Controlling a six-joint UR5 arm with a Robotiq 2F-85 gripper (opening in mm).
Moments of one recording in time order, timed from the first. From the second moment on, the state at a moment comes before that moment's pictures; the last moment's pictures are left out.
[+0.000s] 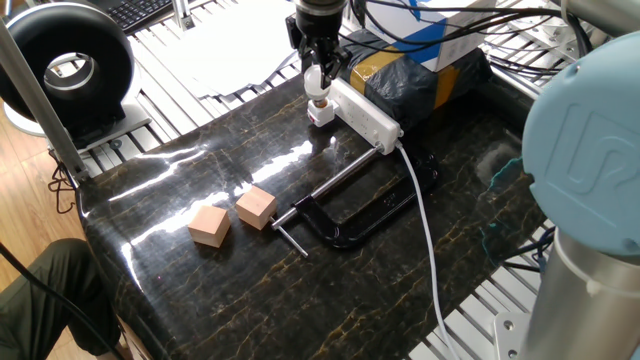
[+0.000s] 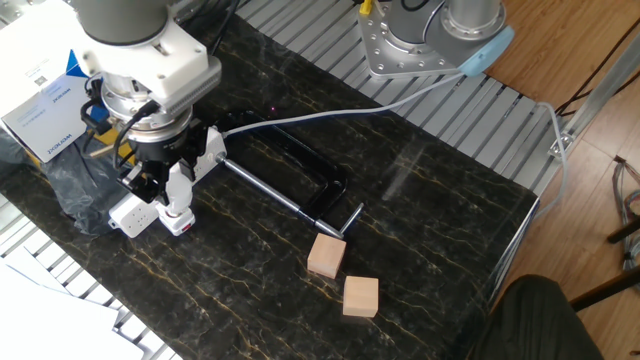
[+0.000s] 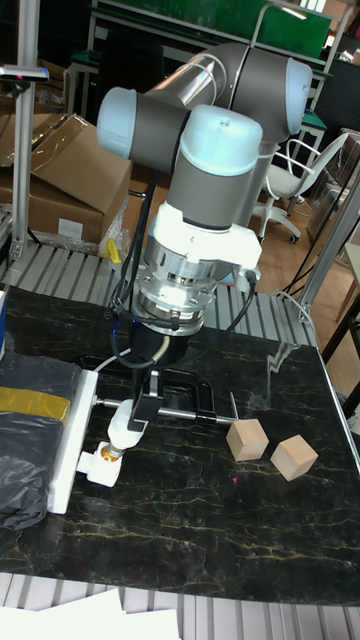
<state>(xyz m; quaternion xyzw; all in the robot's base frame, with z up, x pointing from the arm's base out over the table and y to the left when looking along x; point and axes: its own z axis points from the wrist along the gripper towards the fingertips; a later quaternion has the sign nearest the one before) 0.636 -0.037 0.136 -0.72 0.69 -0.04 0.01</state>
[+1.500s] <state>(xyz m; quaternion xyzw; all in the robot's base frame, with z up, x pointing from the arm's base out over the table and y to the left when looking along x) 0.633 -0.043 0.124 -0.72 0.69 -0.01 0.02</state>
